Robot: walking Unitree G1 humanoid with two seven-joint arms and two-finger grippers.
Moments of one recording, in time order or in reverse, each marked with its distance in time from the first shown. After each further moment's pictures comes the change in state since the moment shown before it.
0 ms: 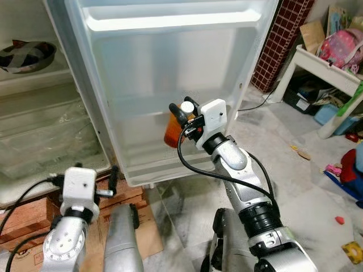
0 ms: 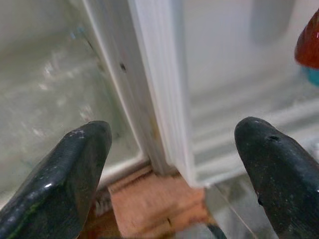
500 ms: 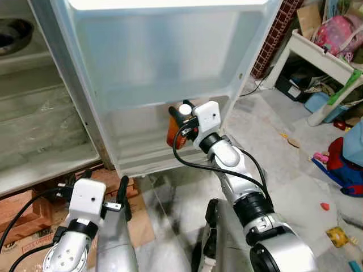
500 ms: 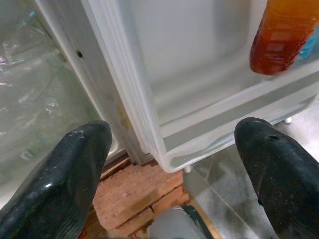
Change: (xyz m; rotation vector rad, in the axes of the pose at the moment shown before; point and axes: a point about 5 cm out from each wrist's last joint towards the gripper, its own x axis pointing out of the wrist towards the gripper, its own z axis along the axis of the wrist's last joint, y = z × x) left arm -0.016 -0.008 0.012 0.057 -0.048 -0.051; right arm 0.016 0.008 -0.012 -0.072 0.014 0.060
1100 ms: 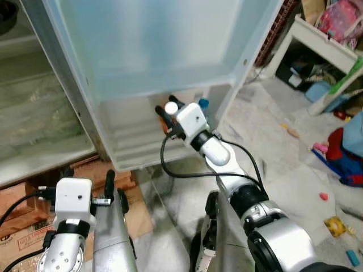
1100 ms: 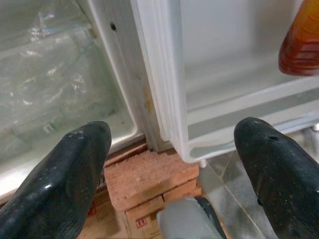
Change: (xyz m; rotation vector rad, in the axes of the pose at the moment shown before) left arm -0.006 0.009 0.010 -0.058 0.010 0.153; right arm 0.012 0.016 0.001 -0.259 -0.064 0.097
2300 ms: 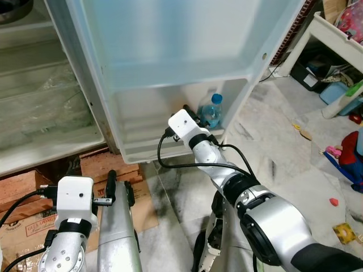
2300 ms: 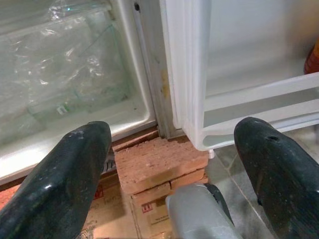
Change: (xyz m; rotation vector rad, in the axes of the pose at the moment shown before) left arm 0.002 -0.002 0.005 -0.015 0.010 -0.001; right arm 0.003 -0.008 -0.035 -0.165 0.377 -0.249
